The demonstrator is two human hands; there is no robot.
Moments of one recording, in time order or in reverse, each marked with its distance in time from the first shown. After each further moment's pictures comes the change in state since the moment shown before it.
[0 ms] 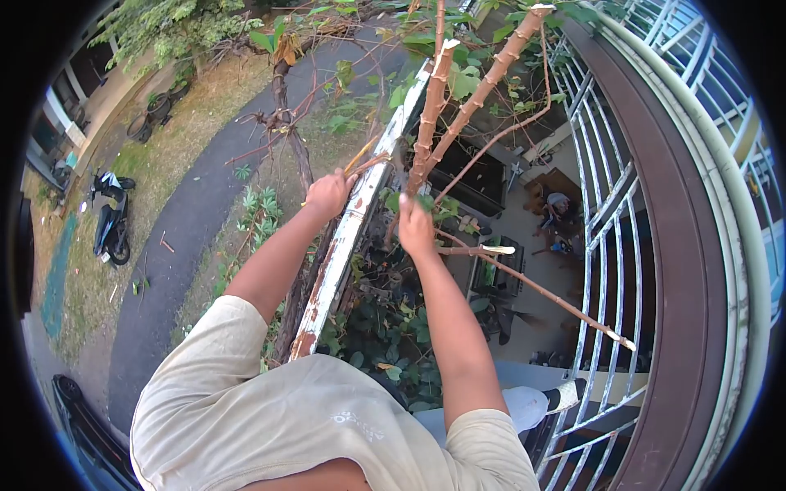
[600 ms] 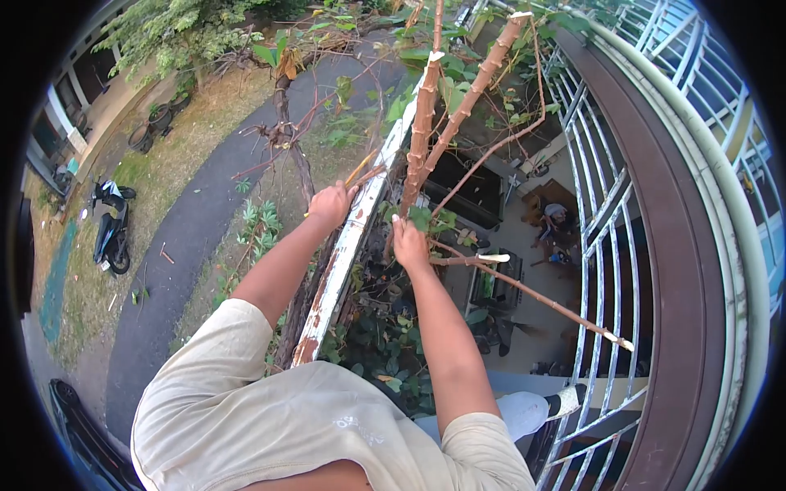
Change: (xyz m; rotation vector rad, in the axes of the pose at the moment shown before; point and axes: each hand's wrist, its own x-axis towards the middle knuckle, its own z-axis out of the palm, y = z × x) left_hand 0.001 0.003 -0.004 -0.015 0.024 -0.014; right_hand -0.010 0.023 0.019 -0.177 -0.095 0.103
